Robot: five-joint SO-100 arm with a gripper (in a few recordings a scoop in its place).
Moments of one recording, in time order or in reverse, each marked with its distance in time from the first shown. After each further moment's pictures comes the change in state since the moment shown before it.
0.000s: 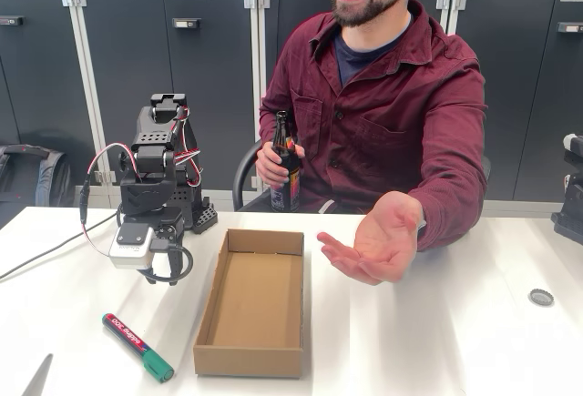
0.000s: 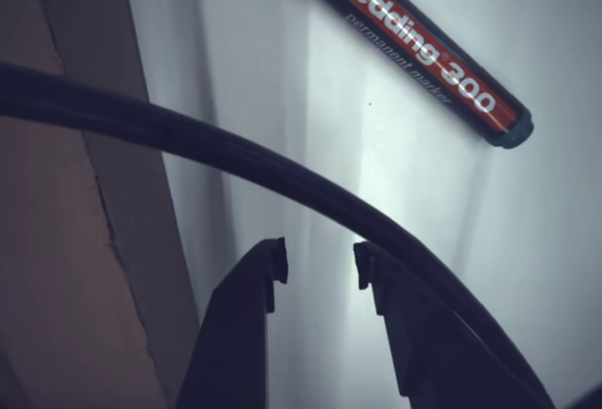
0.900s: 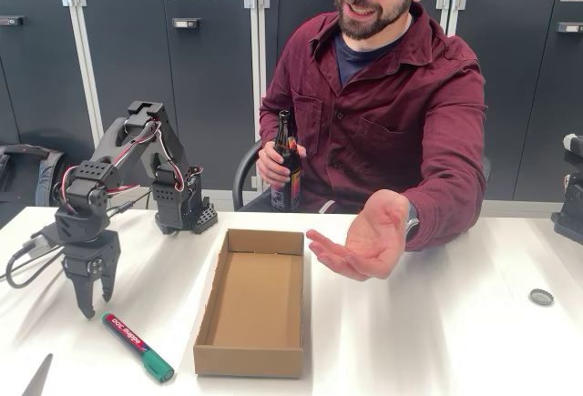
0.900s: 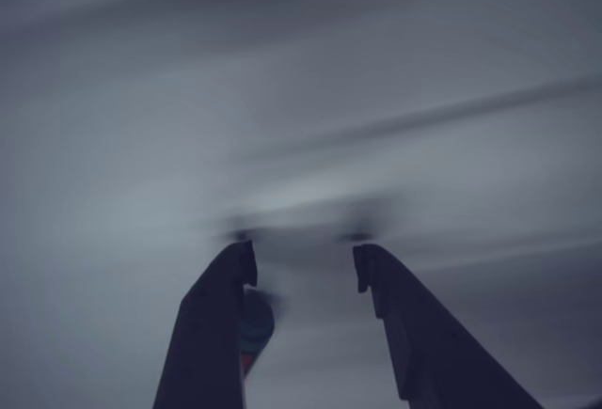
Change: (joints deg) arm 19.8 -17.1 -6.8 -0.5 79.0
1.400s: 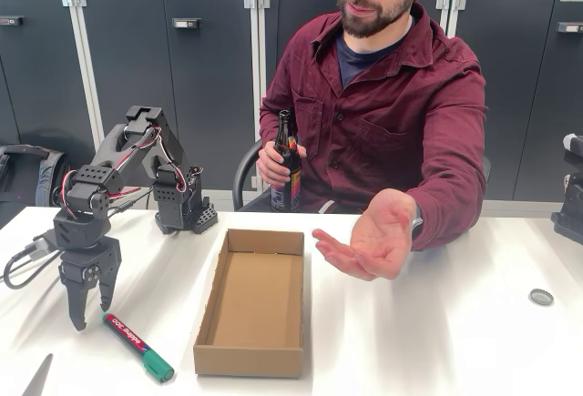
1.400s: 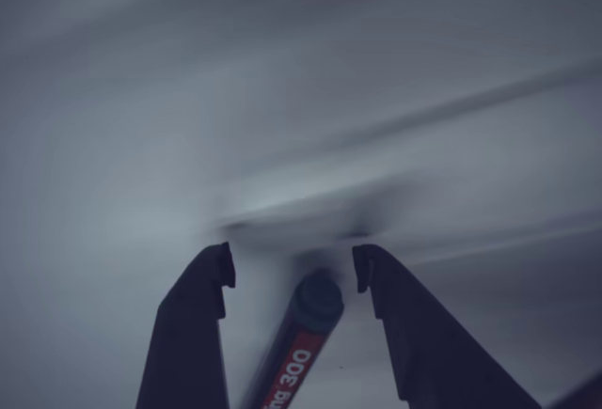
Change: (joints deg) arm -0.7 -4.7 -7.4 -1.3 6.1
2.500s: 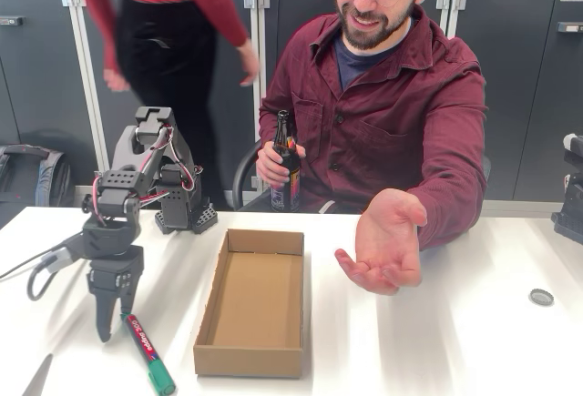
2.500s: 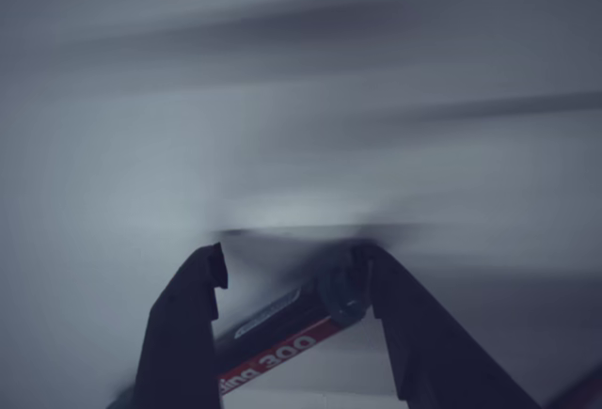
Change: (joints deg) arm -14.4 0.4 6.7 -5.2 -2.0
